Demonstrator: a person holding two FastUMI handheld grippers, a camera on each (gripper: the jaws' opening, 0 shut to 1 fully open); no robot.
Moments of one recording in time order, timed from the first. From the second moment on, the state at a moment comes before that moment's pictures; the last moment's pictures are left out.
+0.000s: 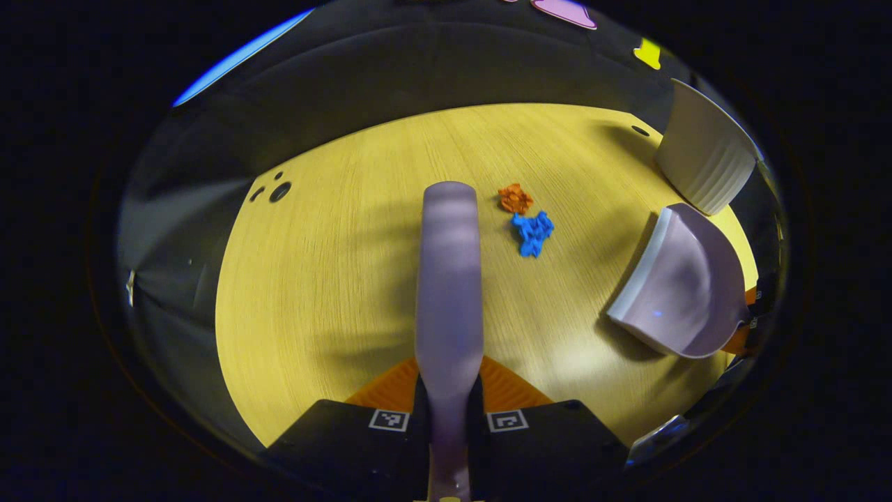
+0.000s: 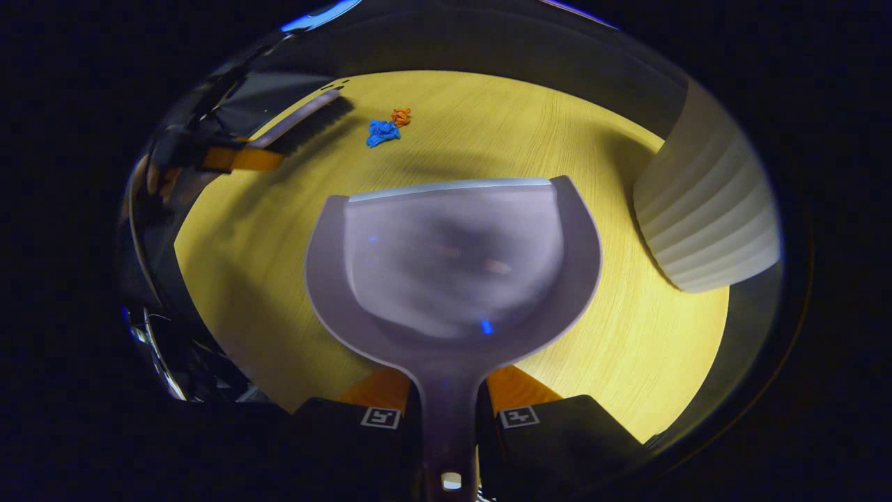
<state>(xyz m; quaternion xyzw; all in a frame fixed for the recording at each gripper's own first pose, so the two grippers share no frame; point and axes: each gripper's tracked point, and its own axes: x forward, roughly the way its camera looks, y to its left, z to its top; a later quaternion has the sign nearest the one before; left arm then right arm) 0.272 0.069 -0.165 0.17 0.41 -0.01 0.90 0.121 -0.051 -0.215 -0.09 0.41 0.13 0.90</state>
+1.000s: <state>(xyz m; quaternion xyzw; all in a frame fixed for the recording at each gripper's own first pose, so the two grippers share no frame) 0.292 -0.043 -0.207 0.34 0.49 -0.30 0.74 0.128 -0.043 -0.220 -0.16 0.41 0.20 0.88</state>
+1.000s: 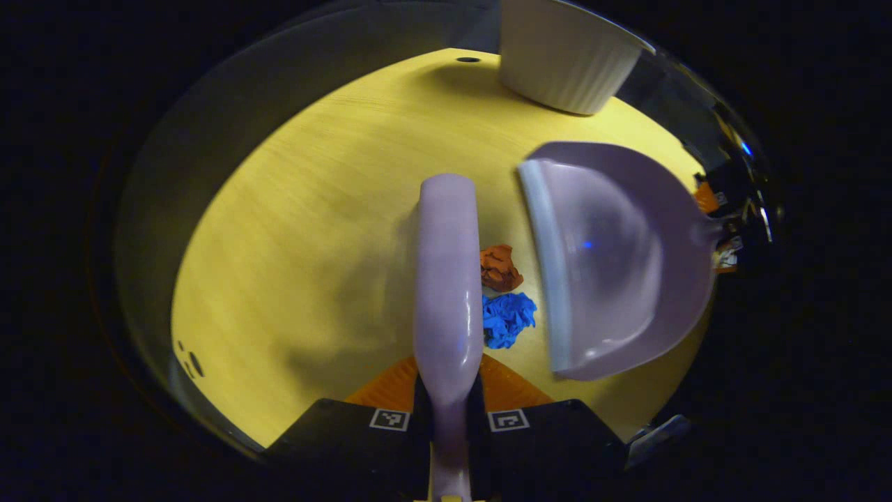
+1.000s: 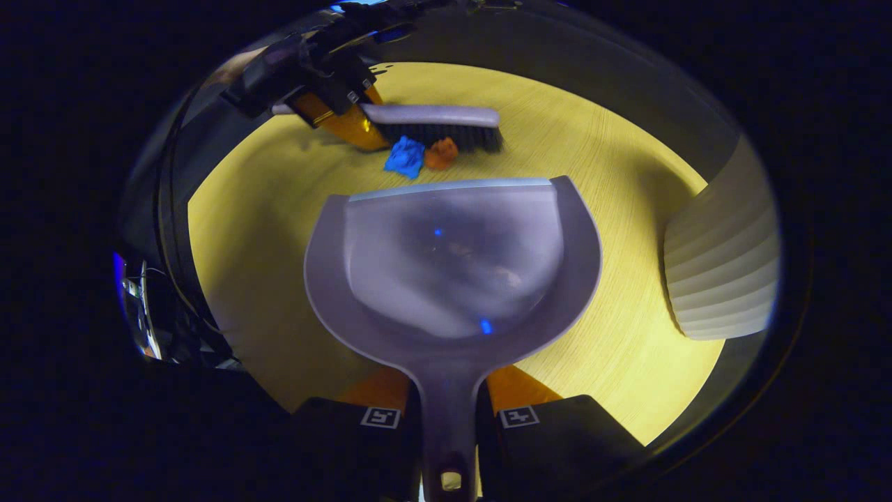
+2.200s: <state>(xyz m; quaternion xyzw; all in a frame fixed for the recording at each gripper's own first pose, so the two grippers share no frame) 0.124 -0.049 -0.180 0.11 0.36 -0.20 0.91 0.140 -0.058 -0.219 -0.14 0.36 0.16 0.91</state>
